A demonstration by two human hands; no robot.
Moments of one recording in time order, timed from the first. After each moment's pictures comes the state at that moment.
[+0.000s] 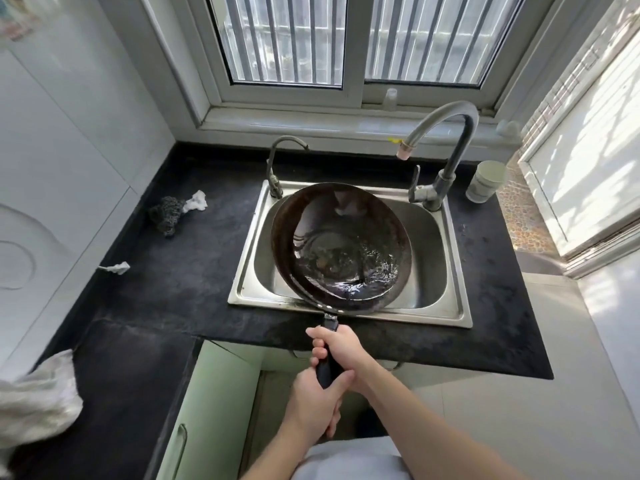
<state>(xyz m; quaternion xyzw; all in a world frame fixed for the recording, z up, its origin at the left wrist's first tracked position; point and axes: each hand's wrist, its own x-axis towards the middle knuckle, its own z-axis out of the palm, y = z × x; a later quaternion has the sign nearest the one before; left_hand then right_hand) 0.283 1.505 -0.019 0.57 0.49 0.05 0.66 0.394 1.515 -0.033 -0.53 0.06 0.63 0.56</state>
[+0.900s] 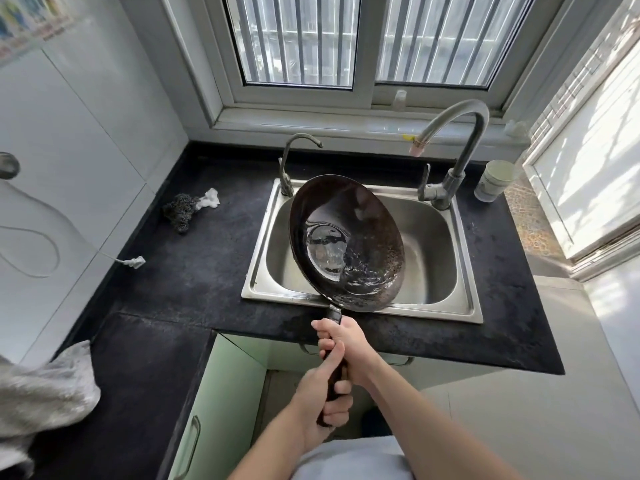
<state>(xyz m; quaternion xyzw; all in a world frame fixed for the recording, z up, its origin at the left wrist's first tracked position) 0.270 1.516 -0.002 0.25 0.45 0.01 0.86 0.379 1.519 -0.031 -0.57 -0.05 0.61 0.55</state>
